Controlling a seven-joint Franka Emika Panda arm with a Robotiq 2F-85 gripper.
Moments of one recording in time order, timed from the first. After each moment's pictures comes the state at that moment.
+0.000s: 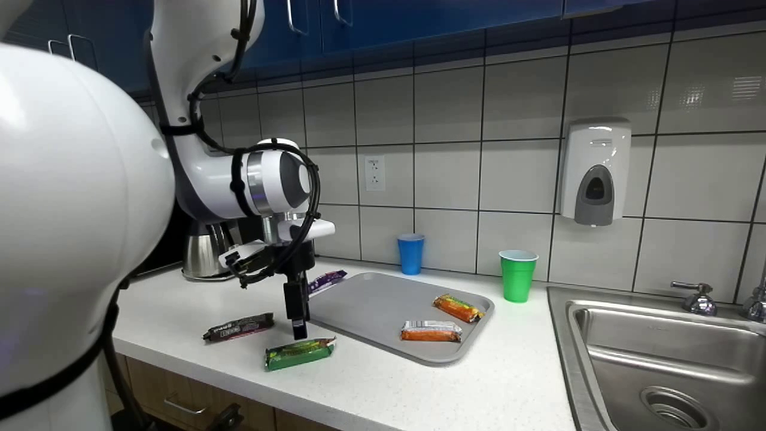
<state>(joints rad) 0.25 0.15 0.00 -2.61 -0.27 2.63 1.41</state>
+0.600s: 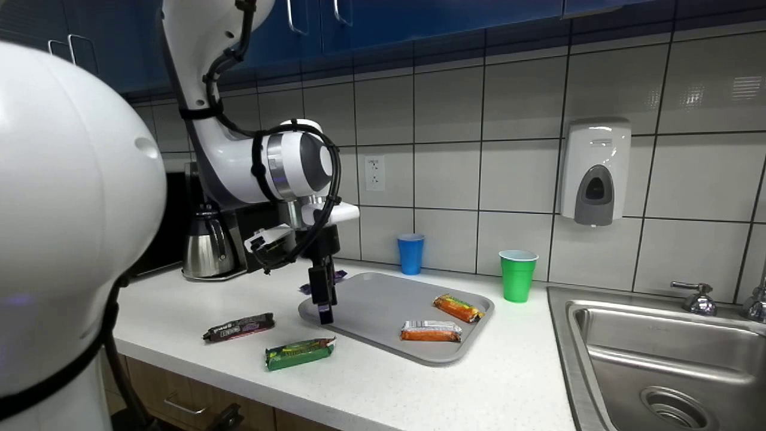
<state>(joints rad) 0.17 0.08 -0.04 -2.62 -0.29 2.62 1.41</state>
